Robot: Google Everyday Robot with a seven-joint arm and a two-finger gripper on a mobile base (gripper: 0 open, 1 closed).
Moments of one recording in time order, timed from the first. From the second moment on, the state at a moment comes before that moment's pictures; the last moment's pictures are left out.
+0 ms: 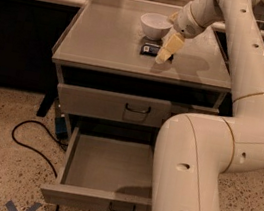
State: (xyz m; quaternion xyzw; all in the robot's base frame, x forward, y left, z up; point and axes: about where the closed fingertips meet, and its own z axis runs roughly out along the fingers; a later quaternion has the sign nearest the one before) arm 0.796 -0.079 0.880 -0.65 0.68 0.08 0.32
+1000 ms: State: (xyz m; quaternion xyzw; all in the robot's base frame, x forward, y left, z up) arm 0.796 -0.051 0.825 -0.66 0.70 0.11 0.26
